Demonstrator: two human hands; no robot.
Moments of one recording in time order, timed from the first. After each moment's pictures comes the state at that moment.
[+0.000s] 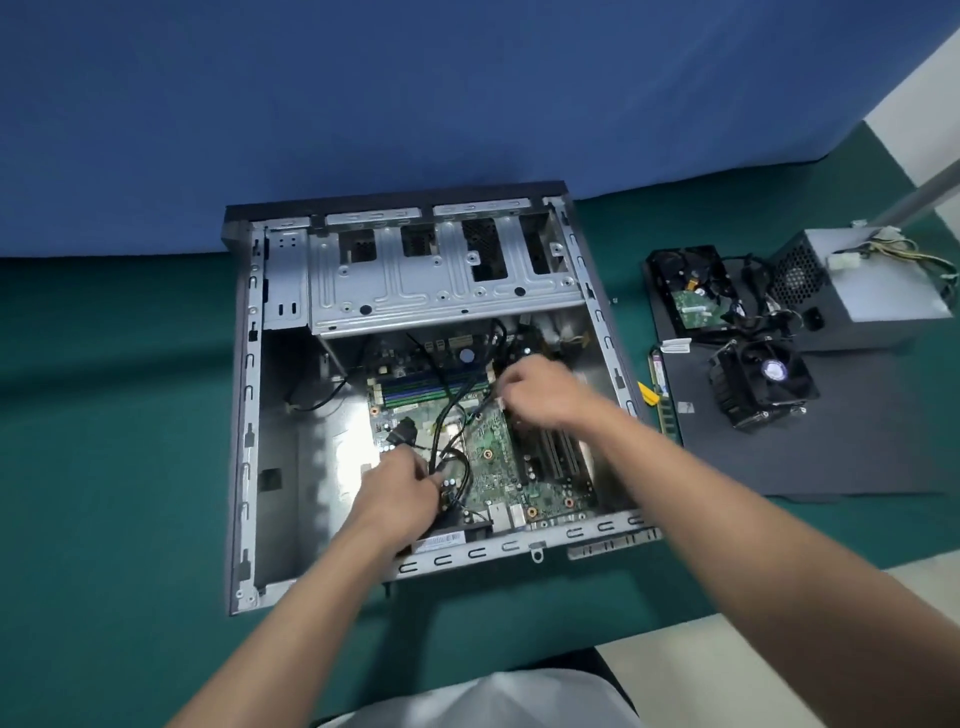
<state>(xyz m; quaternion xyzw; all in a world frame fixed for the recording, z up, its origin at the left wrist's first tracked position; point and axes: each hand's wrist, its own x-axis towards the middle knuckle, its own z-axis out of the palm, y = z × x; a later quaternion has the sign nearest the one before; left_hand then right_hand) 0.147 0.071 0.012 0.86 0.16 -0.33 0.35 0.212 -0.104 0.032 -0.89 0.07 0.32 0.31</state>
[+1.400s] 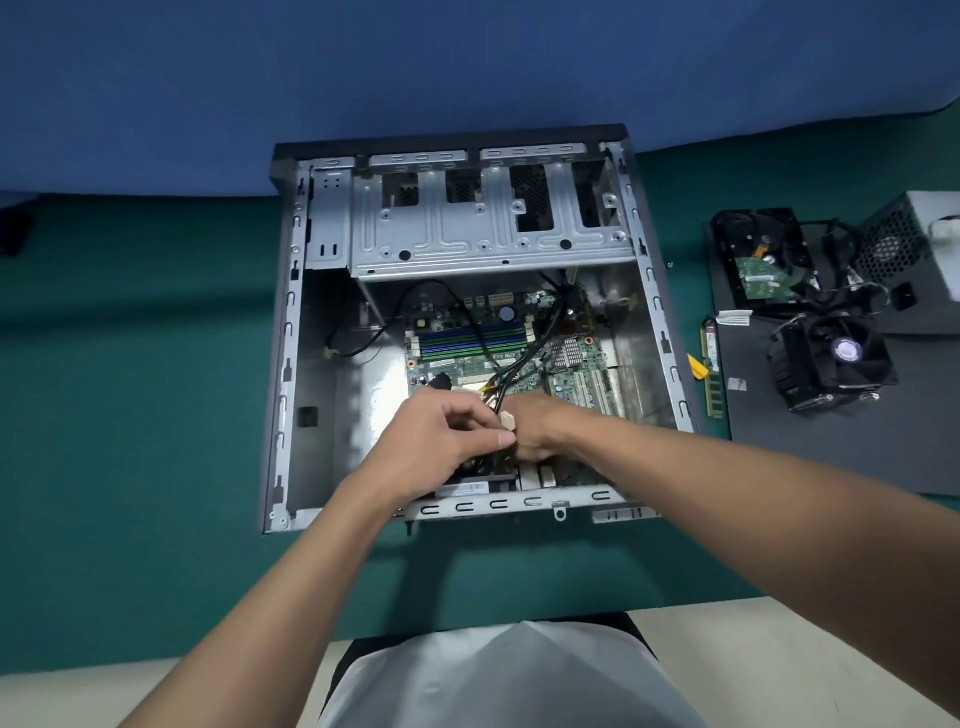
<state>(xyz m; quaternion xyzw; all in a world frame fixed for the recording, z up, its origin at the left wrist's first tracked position) 0.142 0.075 0.031 0.78 0.02 -0.28 0.56 0.180 -0.066 0.006 -0.87 -0.07 0.48 0.11</state>
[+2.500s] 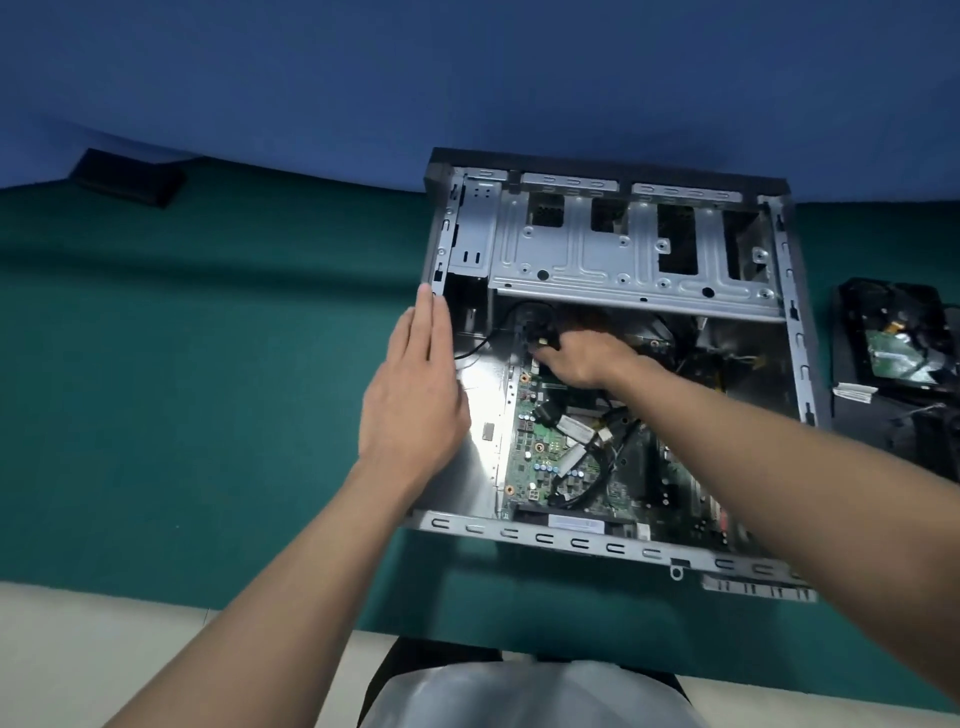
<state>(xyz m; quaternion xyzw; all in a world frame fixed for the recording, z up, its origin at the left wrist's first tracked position) 0.159 0.165 0.031 0.99 0.03 -0.04 0.13 0.269 -0.013 -0.013 -0.93 -0.08 0.35 0.08</state>
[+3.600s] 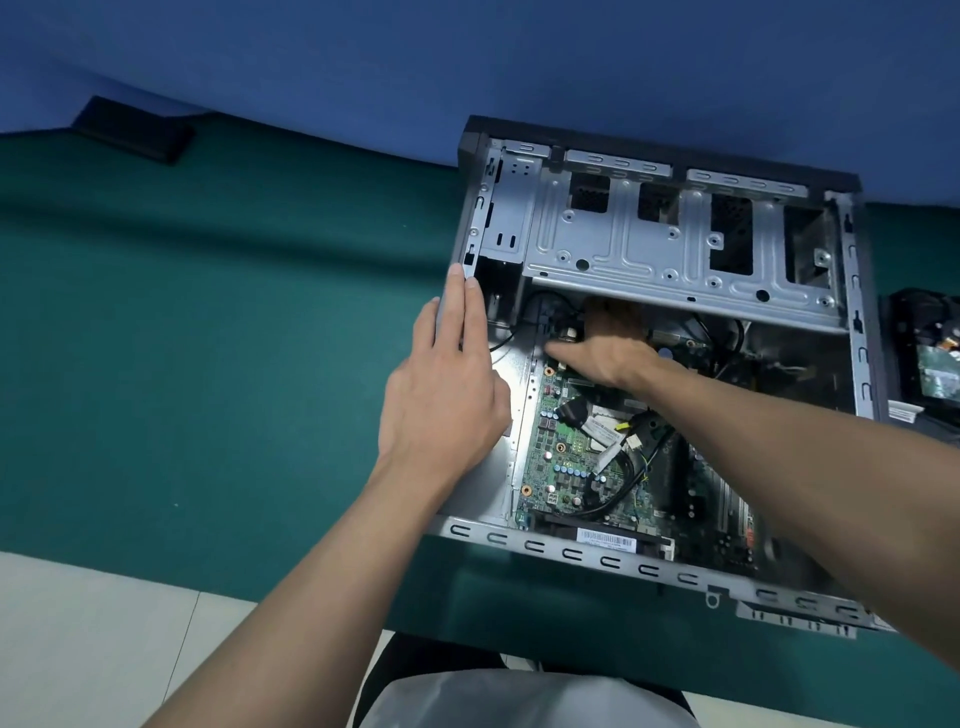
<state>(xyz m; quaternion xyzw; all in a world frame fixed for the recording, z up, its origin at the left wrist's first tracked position) 0.161 0.159 0.029 0.99 0.04 -0.02 0.10 0.280 -0.008 -0.053 -0.91 -0.01 0.41 0.06</state>
